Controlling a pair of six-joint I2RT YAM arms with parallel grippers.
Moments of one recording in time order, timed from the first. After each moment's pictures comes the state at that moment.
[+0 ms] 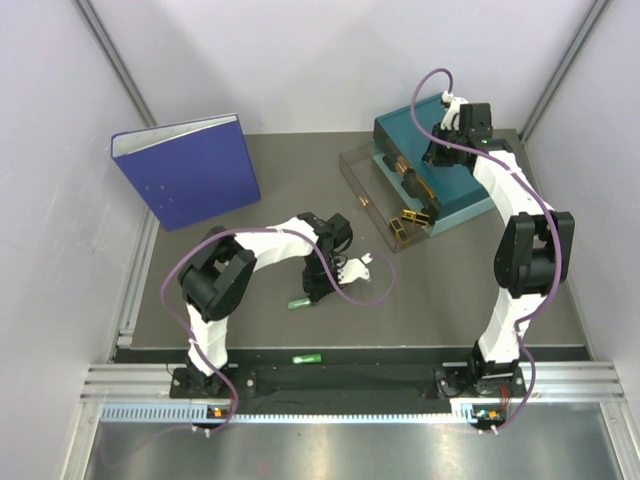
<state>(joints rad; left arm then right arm) -0.78 1.93 1.31 -0.96 0.29 0.70 0.09 1.91 1.68 -0.45 -0.27 0.11</state>
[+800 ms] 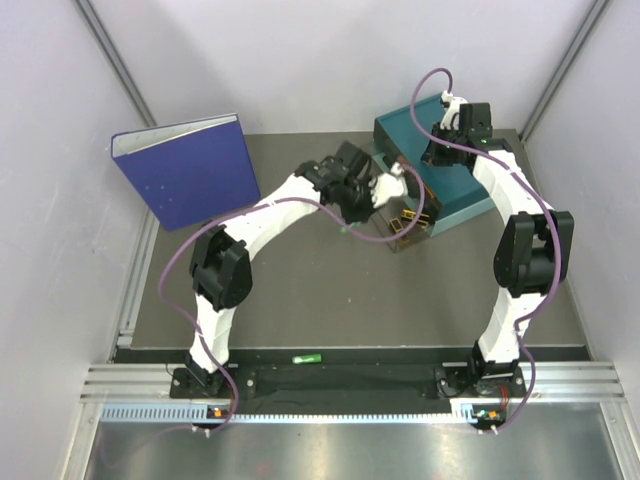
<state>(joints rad) -0.72 2.03 1.86 -0.80 0.31 0.64 0.09 1.92 1.68 -0.44 -0.28 0.11</state>
